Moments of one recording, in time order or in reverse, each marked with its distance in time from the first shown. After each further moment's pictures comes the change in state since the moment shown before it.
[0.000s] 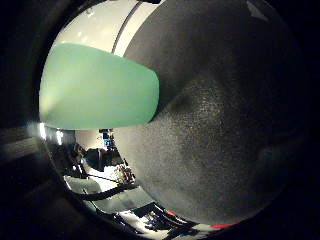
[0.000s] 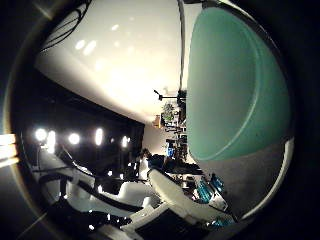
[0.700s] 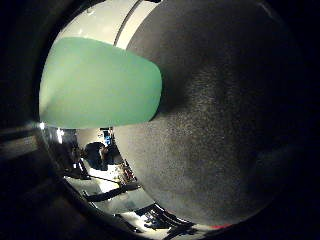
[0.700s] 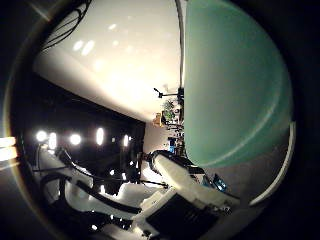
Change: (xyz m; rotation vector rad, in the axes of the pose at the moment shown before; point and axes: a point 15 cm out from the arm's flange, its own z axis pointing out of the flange) arm -0.006 0.000 0.025 -0.042 -0.028 0.004
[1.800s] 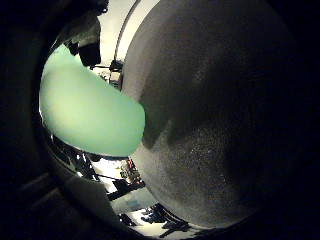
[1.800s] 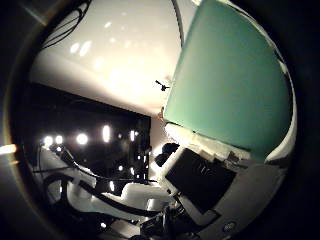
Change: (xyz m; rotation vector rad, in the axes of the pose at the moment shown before) arm -0.009 -0.002 0.039 -0.088 -0.067 0.000
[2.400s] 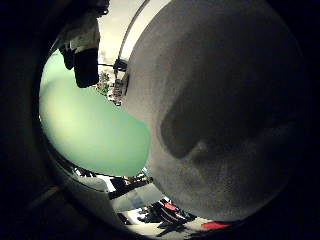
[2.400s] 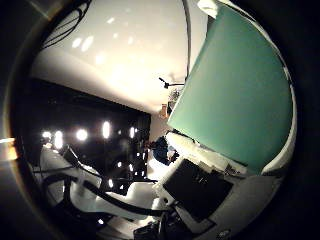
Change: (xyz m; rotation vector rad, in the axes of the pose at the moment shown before) arm -0.051 -0.006 -0.010 -0.009 -0.003 -0.066
